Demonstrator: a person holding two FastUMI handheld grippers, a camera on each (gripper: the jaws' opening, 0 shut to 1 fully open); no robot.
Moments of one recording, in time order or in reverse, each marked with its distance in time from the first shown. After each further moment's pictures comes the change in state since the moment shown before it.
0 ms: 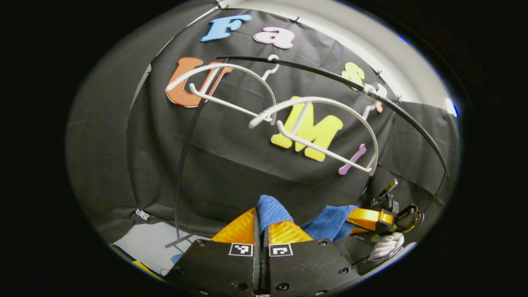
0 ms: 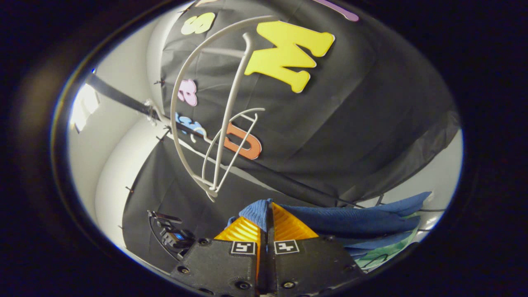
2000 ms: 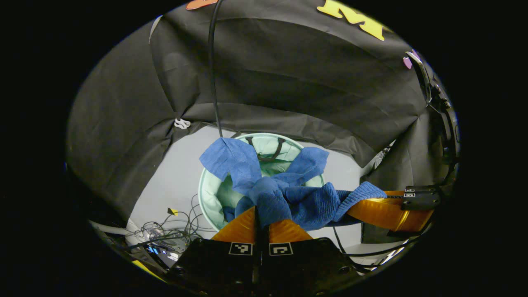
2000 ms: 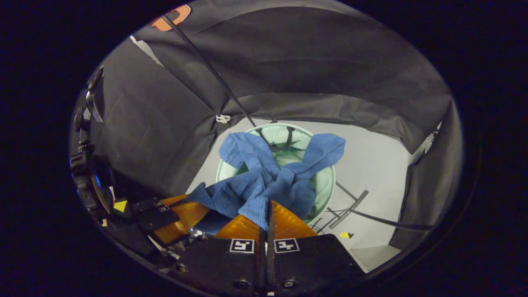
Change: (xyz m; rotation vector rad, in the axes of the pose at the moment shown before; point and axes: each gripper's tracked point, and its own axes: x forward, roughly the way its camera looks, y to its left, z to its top) left arm 0.003 0.112 -0.377 0.024 0.711 0.396; right arm -0.012 -0.305 -0.231 -0.347 0.620 -0.839
